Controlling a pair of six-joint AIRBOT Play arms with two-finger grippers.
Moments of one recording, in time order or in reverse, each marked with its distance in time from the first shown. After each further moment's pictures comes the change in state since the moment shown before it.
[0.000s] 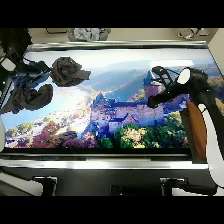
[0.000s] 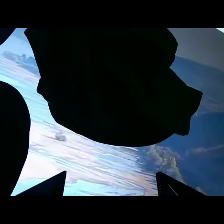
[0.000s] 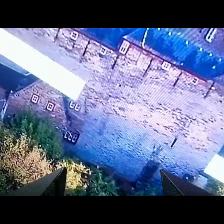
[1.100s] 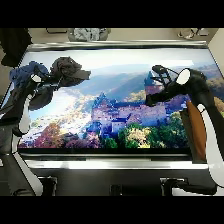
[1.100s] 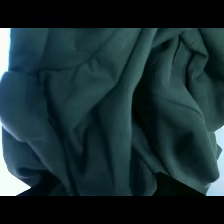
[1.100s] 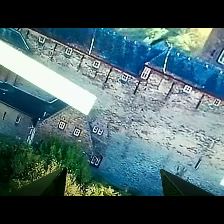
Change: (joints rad) left arm 0.006 -0.454 0.163 -0.344 0.268 -0.085; right arm 0.000 -0.004 -0.015 0.059 -0.050 0.026
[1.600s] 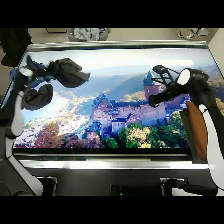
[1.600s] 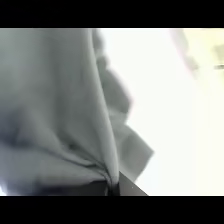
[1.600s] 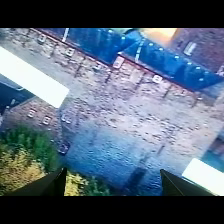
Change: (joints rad) left arm 0.015 0.189 0.000 -0.199 0.004 0.306; right arm 0.001 0.036 0.016 -0.152 0.004 -0.025
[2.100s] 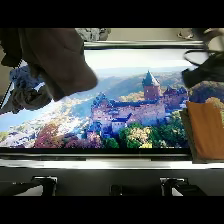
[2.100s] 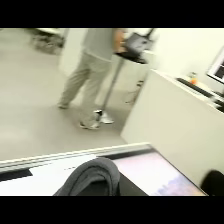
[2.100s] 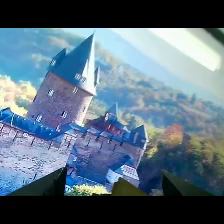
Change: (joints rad) left arm -0.213 0.731 -0.071 -0.088 -0.136 0.391; right arm -0.002 0.412 0.126 -0.269 -0.051 -0.008
